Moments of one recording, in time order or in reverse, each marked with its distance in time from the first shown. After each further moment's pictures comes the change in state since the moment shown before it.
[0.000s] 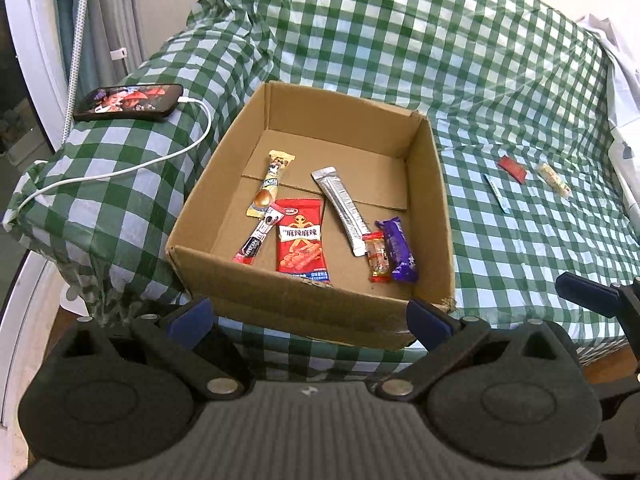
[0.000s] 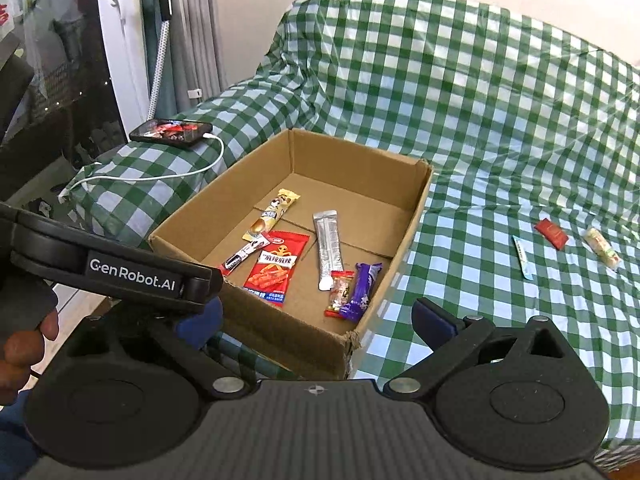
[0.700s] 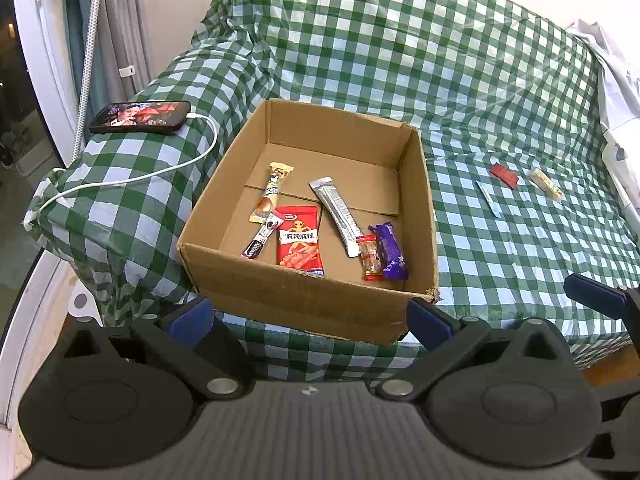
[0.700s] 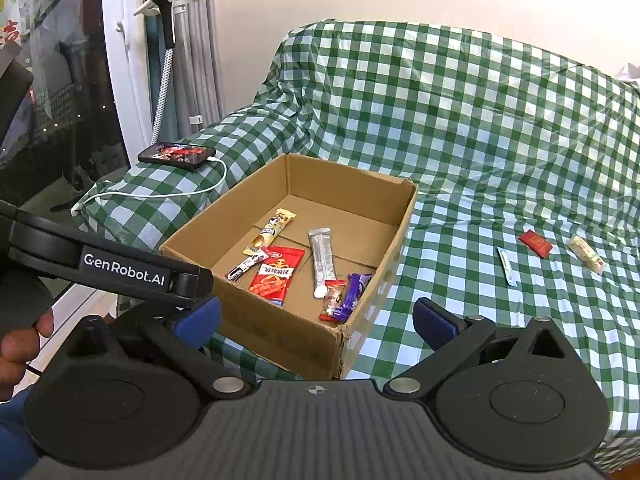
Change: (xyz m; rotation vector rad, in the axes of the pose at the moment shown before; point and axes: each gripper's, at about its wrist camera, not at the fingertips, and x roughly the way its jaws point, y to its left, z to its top) left arm -0.032 -0.006 -0.017 0.012 -0.049 0.011; right arm -0.037 0.003 -0.019 0.013 -0.087 -0.015
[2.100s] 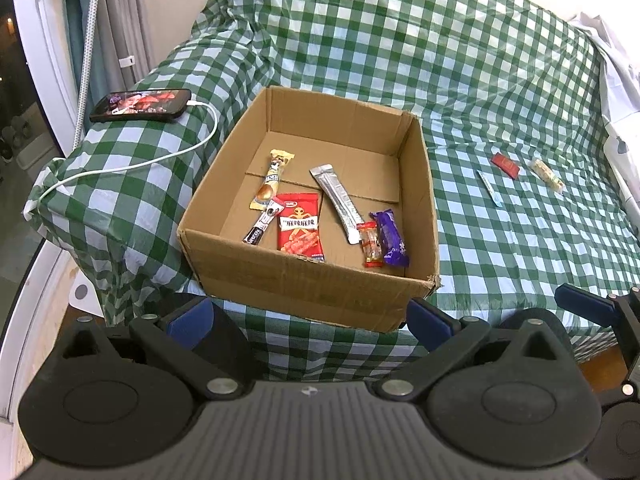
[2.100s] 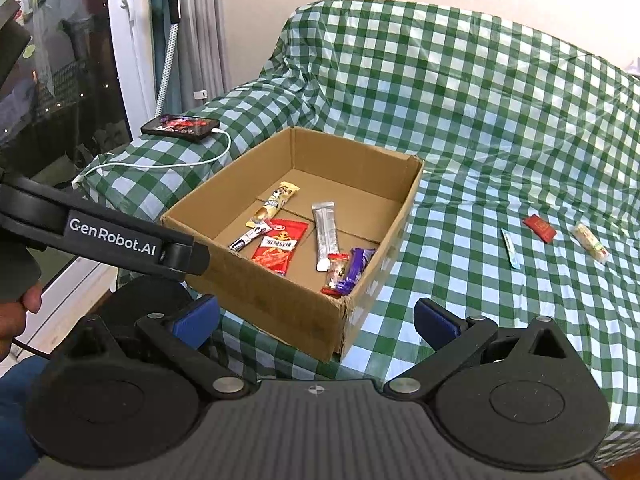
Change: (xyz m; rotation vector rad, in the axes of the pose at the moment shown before) left arm 0.002 0.004 -0.001 0.003 0.038 -0.002; right arm 0.004 -0.002 -0.012 -0.022 0.072 0.013
